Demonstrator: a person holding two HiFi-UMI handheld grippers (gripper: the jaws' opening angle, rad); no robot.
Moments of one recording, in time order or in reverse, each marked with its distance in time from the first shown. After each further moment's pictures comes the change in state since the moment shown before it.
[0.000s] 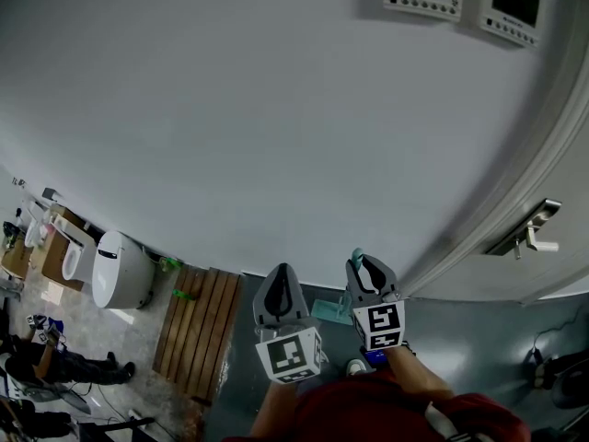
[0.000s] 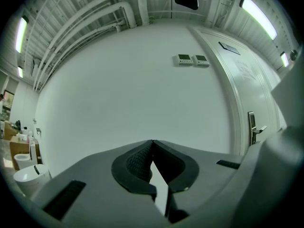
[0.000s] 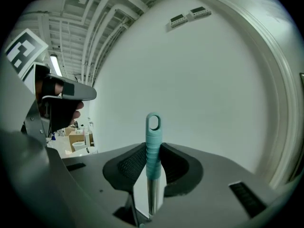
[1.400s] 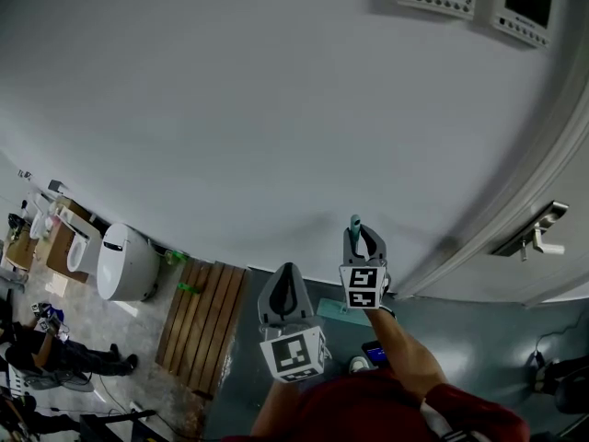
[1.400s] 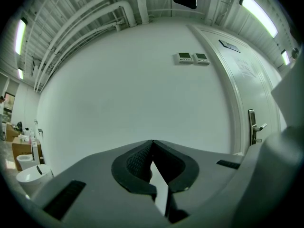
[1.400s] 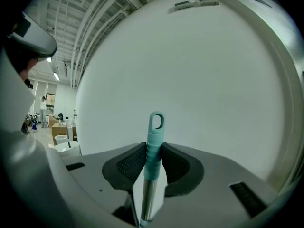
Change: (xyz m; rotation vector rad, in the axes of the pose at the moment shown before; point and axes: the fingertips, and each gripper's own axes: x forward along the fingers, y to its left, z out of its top) left arm -0.007 0.005 -0.008 0.010 0.021 0.013; right arm 0.088 -0.028 -0.029 -0.053 0.019 -0.166
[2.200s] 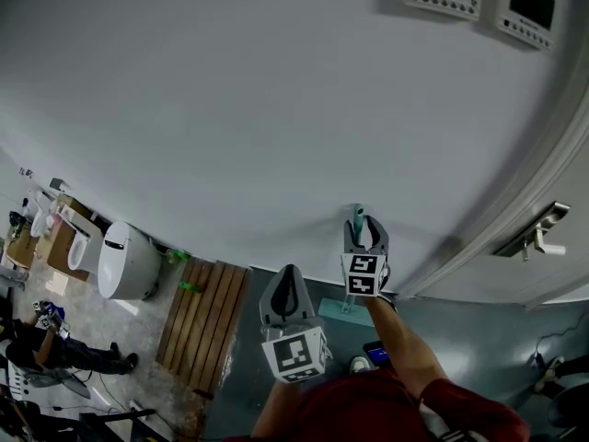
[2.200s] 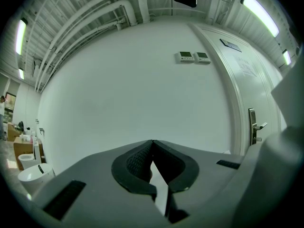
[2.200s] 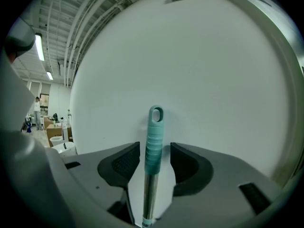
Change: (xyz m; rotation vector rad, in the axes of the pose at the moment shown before) left arm -0.005 0.006 -0.007 -0.006 0.012 0.011; right arm 0.026 -0.009 -0.009 0.020 0.035 -0.047
